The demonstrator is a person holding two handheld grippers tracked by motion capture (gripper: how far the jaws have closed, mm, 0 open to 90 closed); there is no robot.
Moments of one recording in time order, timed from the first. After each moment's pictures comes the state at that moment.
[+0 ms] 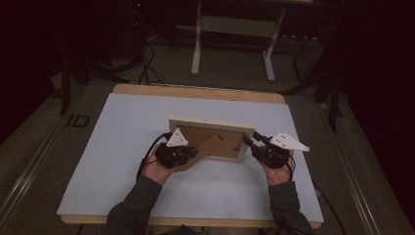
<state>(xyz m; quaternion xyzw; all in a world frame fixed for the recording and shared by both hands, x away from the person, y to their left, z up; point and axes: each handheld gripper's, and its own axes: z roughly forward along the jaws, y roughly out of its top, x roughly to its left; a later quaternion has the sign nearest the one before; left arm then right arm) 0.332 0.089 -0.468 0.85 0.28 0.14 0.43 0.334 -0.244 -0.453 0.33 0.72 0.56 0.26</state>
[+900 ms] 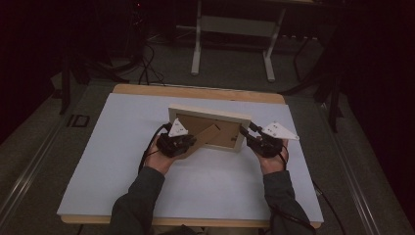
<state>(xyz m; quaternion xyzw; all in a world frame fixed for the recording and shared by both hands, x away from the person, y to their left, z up) 0.363 0.091 -0.471 0.83 0.31 0.18 0.43 0.364 -0.229 -0.450 0.33 0.72 0.54 0.29</state>
